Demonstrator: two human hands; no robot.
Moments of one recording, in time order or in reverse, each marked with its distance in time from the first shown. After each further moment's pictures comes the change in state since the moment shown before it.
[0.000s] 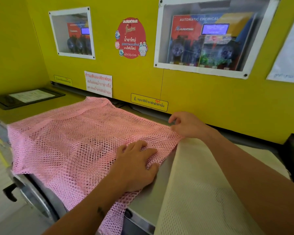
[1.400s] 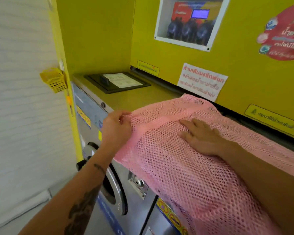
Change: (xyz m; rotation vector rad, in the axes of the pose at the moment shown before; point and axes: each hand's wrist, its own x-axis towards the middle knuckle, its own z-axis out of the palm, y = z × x) left_hand -0.044 -0.422 -0.080 -0.532 0.747 -0.660; right_hand 0.136 -0.263 0.226 -0.400 -0.281 -0.144
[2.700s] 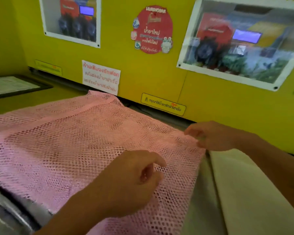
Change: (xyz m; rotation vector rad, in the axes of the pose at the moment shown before) left_hand -0.217 0.218 0.080 -0.090 -0.959 0.641; right_hand -0.213 0.249 -0.086 0.047 -0.033 0.154
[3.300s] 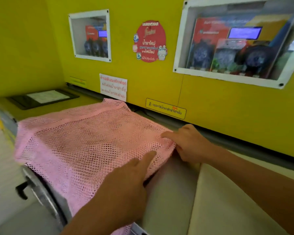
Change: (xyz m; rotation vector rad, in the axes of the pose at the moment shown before) left_hand 0.000 0.073 0.066 0.467 0.025 -0.348; right_hand 0.022 0.009 0.051 -0.294 0.392 -0.430
